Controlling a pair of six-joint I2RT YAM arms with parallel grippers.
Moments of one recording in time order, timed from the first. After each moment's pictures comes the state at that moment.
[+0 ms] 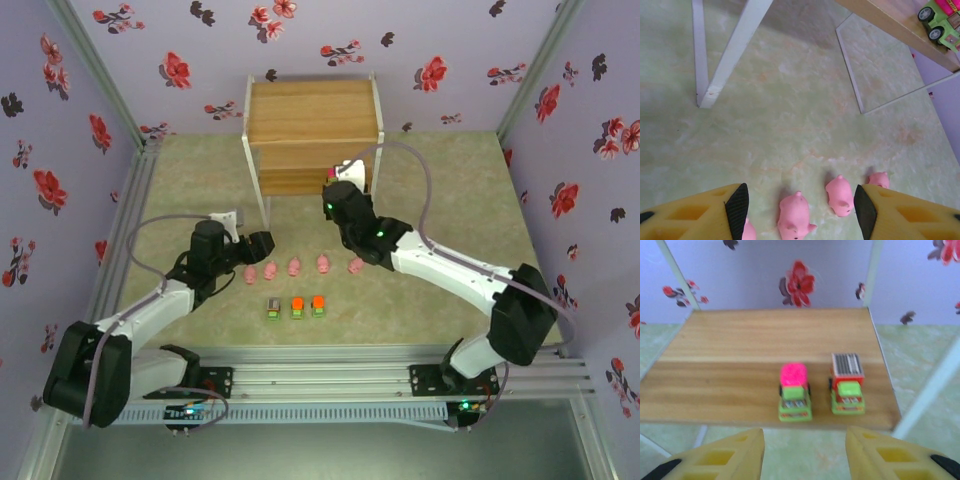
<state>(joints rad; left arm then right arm) -0.40 1.15 0.49 0.17 0.26 -0.60 0.88 1.48 1.16 -0.18 0.67 0.40</state>
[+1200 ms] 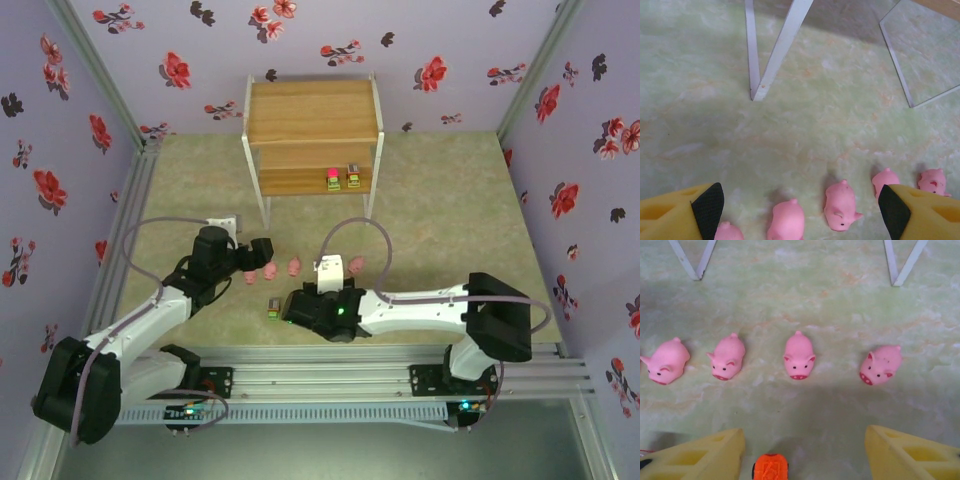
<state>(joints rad) -0.46 1.07 0.49 0.01 0.04 -0.51 1.36 1.59 0.99 -0.59 0.81 1.09</state>
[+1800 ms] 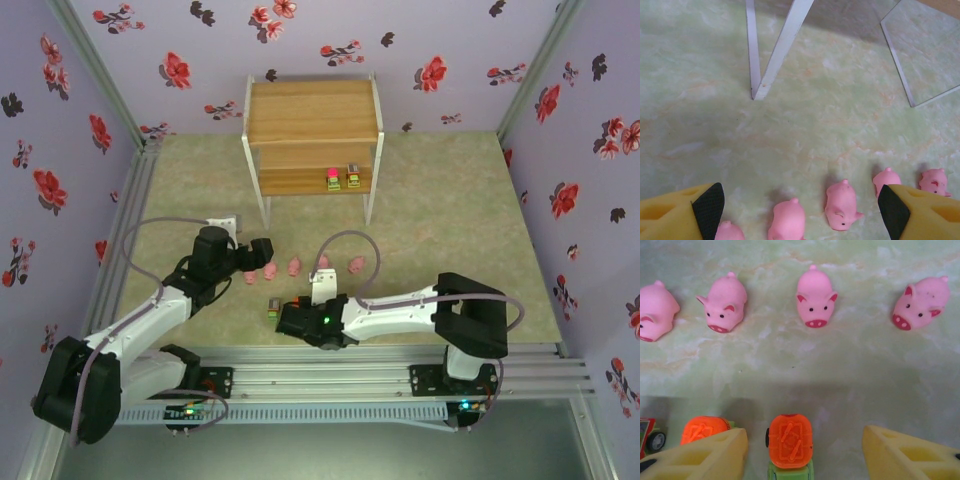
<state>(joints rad) -0.46 1.07 0.49 0.00 0.04 -0.51 1.39 1.71 0.99 -0.56 0.71 1.22</state>
